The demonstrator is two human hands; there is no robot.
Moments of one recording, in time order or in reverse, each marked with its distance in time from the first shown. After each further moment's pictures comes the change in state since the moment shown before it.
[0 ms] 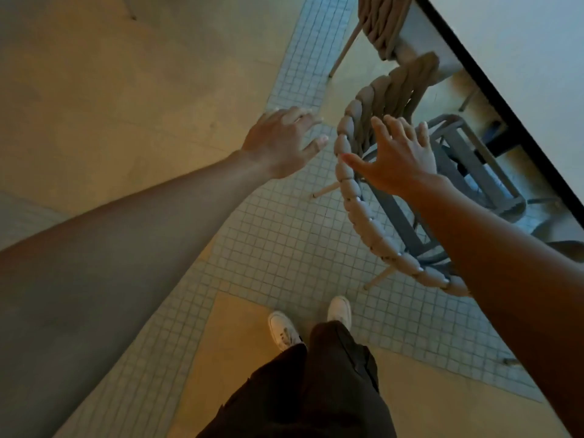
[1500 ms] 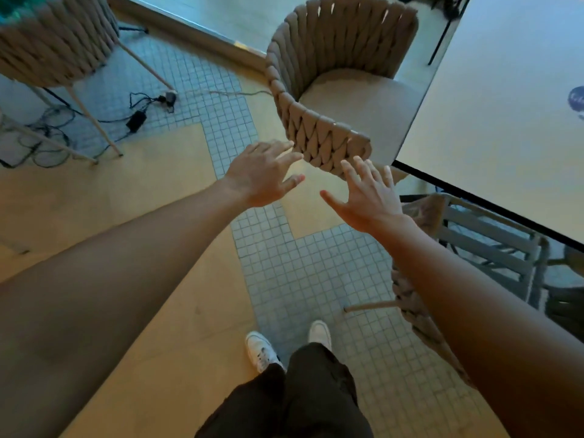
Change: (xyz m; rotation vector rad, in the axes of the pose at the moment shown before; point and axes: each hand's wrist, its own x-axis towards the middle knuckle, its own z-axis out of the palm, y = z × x) left_hand 0.541 -0.267 -0.106 0.219 -0.121 0.709; right_hand 0.462 -0.046 -0.077 0.144 0.052 0.622
